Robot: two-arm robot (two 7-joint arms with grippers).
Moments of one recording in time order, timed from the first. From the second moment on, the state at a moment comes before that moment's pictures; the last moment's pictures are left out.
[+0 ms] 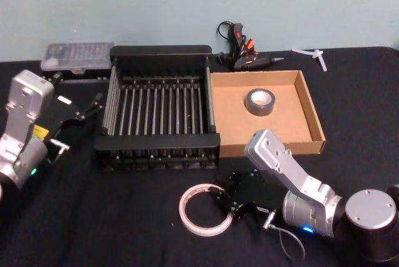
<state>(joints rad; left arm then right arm) -0.20 0.60 0.45 -1.41 -0.25 -0.12 0.03 0.12 0.45 -0.52 -1.55 0.12 0.22 0.49</state>
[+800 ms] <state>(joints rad) -0.20 0.60 0.45 -1.41 -0.25 -0.12 0.03 0.10 0.48 -0.51 -1.61 0.15 0.21 0.51</state>
